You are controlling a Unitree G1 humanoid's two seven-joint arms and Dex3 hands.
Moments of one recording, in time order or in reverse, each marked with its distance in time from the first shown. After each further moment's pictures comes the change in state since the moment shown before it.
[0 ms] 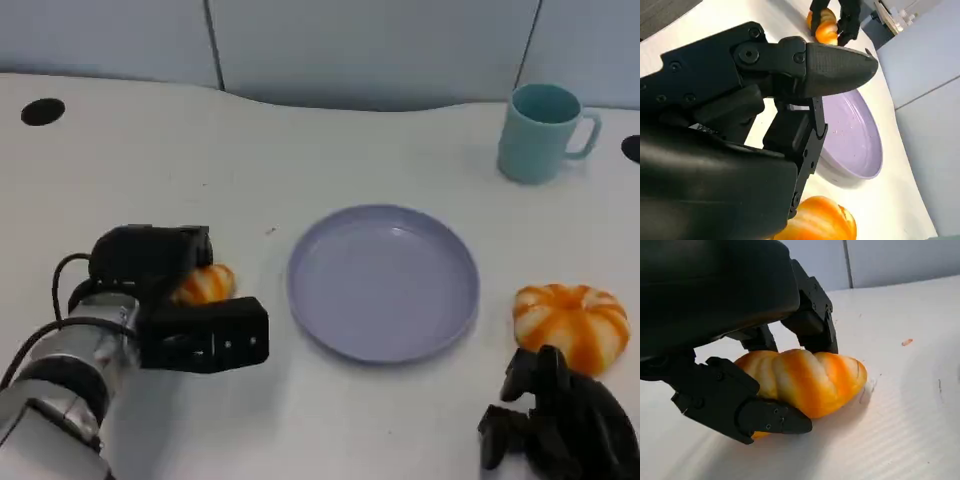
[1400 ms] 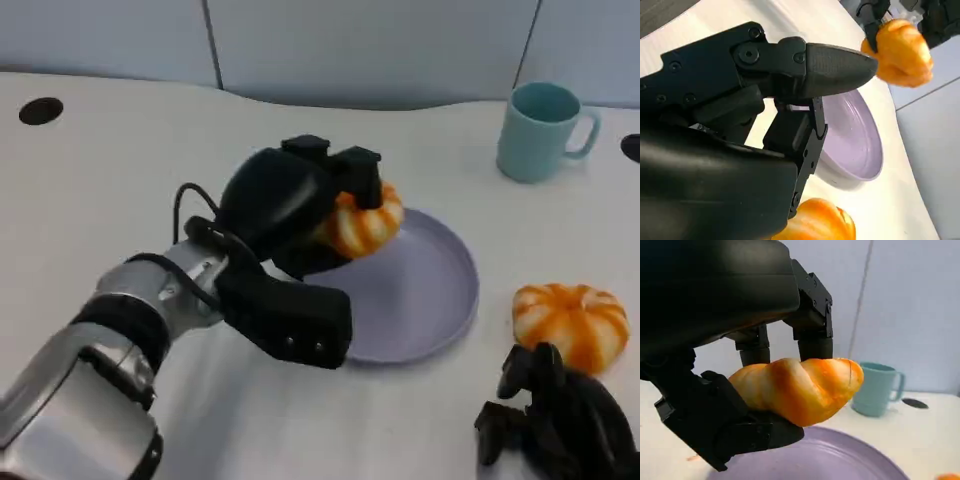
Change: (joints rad) left arm -0.150 -0.100 -0.064 -0.065 0.044 -0.531 0.185; right arm -0.013 -0.001 0.008 0.007 0.002 0.003 -0.009
